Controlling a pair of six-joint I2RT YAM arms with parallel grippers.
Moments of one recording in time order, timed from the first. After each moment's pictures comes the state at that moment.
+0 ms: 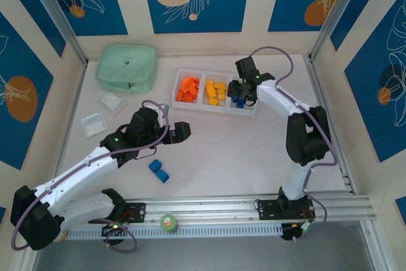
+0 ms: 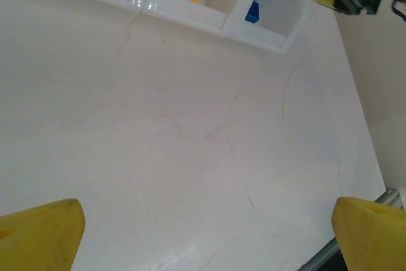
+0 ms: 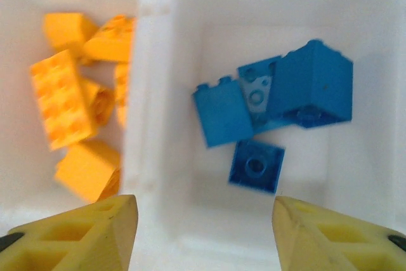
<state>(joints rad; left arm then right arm) -0.69 1.01 0.78 -0.40 0.13 -0.73 0.36 1.80 1.43 -0.63 0.08 0.45</state>
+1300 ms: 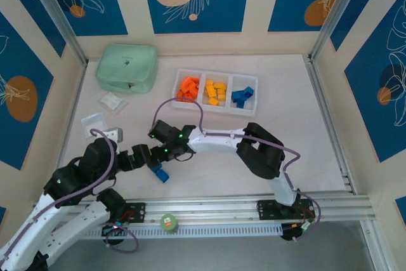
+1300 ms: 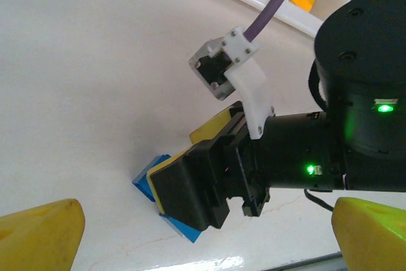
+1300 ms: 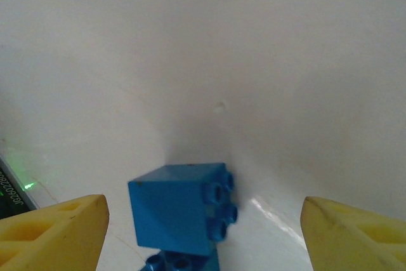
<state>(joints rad) -0.67 0.47 0.81 -1.08 -0.15 -0.79 1.13 2.07 1.49 -0.45 -0.18 0.57</state>
